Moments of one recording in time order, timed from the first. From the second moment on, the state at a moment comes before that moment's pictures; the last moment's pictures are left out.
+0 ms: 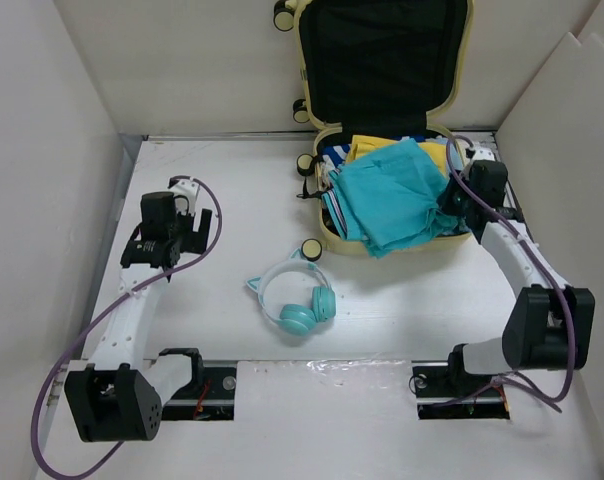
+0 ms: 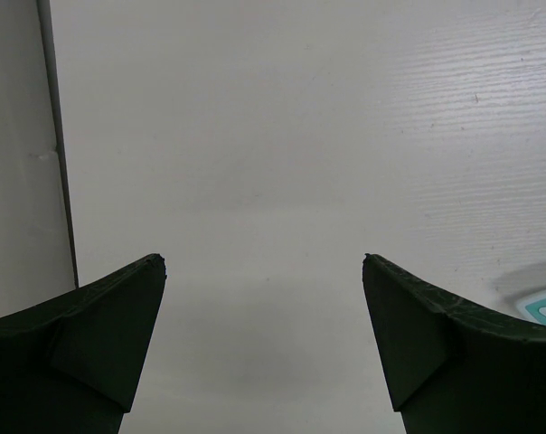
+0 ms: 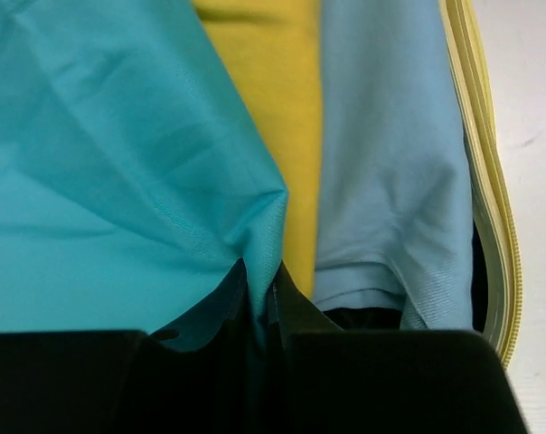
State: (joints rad) left arm 0.00 1.04 0.86 -0.52 -0.10 0.23; right arm -0.02 1.37 1.03 -0.21 -0.06 0.17
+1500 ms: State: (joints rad) left arm -0.01 1.12 0.87 -0.52 -0.08 0.23; right arm 0.01 1.77 1.45 -0.13 -0.22 0.05
